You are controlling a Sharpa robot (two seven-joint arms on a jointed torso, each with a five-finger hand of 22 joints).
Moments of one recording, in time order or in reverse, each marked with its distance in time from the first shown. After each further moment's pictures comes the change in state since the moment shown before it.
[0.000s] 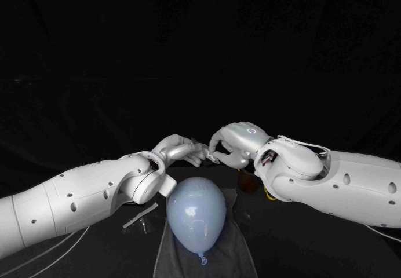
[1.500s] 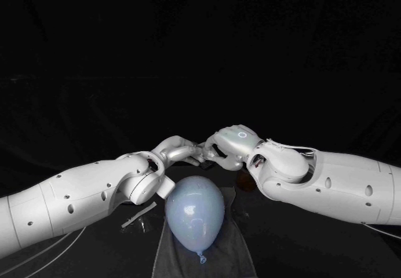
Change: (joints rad) left arm 0.001 -0.002 0.001 0.013 -0.040 0.043 -0.032; left_hand -0.023 -0.031 0.100 0.001 0.011 -0.039 0.029 0.158 -0.016 -0.175 0.046 0.171 -0.011 -0.433 0.077 0.098 -0.192 -0.046 -0.121 0.071 -0.328 -0.196; right arm -0.024 0.054 -0.015 -0.072 -0.131 0.027 -0.037; right_hand 0.034 -0.059 -0.042 -0.016 0.000 -0.087 -0.016 -0.134 -0.075 0.001 -0.021 -0.039 -0.001 0.000 -0.012 -0.001 -0.001 0.000 -0.019 0.001 -0.043 0.000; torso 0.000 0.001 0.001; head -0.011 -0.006
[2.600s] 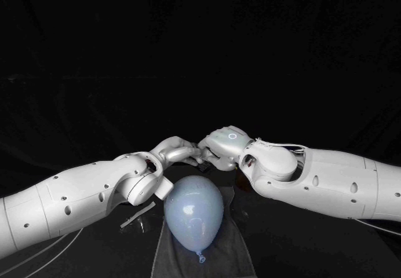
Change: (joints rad) left arm -0.001 -0.004 -0.002 0.006 -0.008 0.015 -0.001; left_hand -0.006 -0.006 0.005 0.006 0.015 -0.009 0.009 0.037 -0.012 -0.019 0.005 0.019 -0.026 -0.083 0.013 0.008 -0.062 -0.015 0.000 0.000 -0.073 -0.051; right arm 0.003 0.049 -0.006 -0.040 -0.039 0.070 0.025; right_hand 0.014 0.018 0.028 -0.025 0.000 -0.050 -0.069 -0.055 -0.035 0.000 -0.057 0.009 0.000 0.001 -0.048 0.000 0.001 0.000 0.011 -0.038 0.005 0.000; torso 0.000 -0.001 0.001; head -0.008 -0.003
